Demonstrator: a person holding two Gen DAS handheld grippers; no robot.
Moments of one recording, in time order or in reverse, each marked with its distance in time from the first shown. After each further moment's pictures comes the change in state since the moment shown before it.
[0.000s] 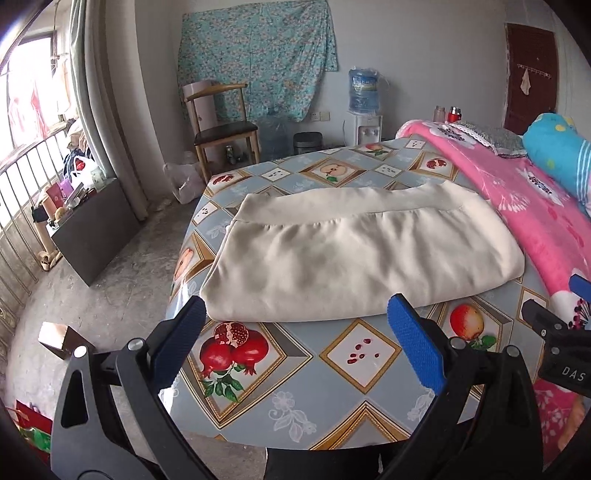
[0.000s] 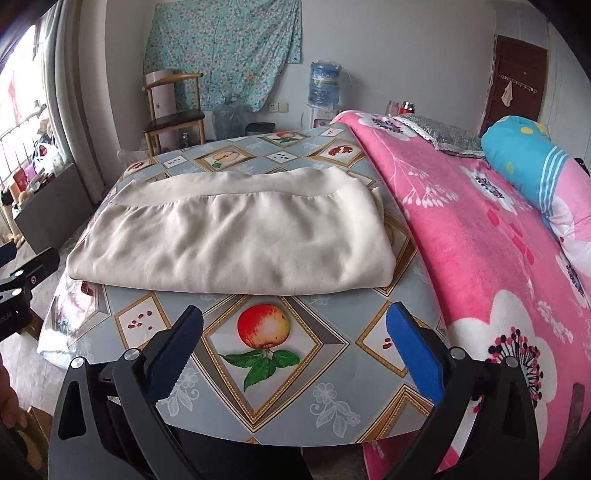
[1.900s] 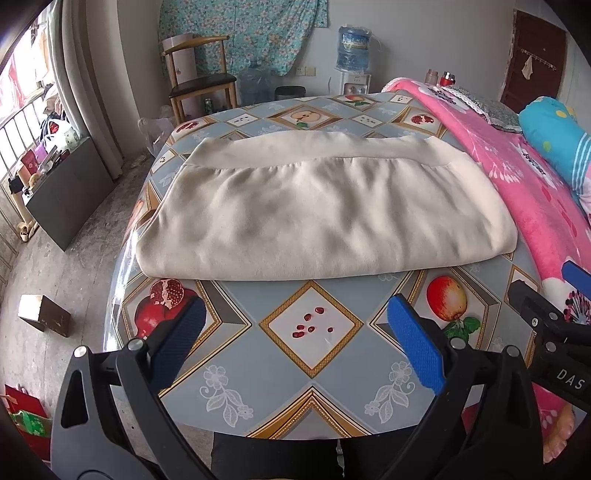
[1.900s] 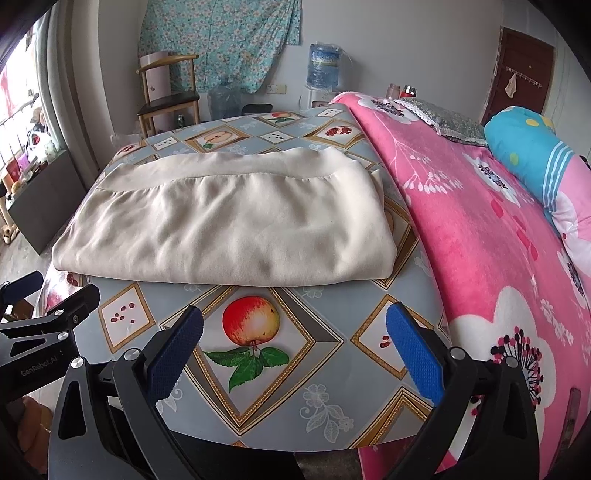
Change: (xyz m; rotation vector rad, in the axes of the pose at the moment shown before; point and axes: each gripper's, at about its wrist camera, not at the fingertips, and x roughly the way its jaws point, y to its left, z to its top) left arm 0.043 -0.041 -0.018 -0.022 0.192 -0.077; right arm 0.026 -0.008 0.003 -0.007 0.078 -0.019
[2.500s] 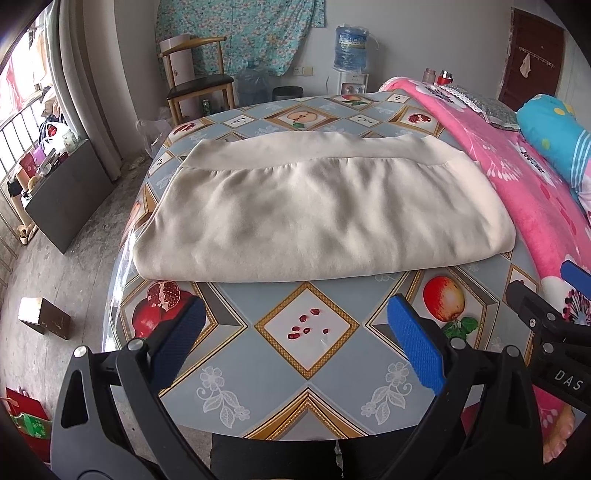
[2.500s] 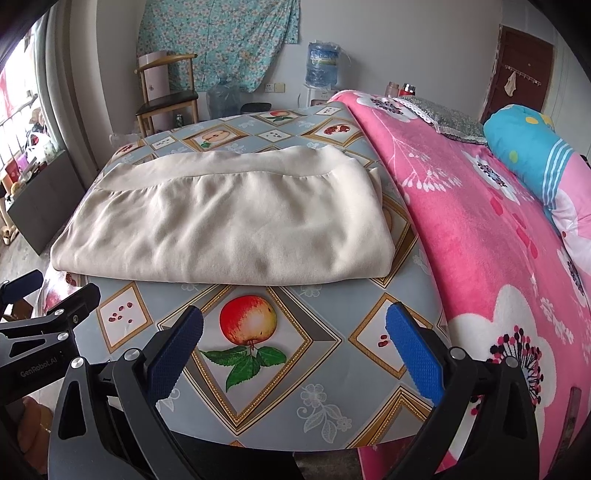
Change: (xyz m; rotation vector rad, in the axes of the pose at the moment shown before) left arm 0.002 -0.001 -0.001 0.004 -0.002 -0.006; right arm 0.001 -0.001 0.000 0.000 0.002 -0.003
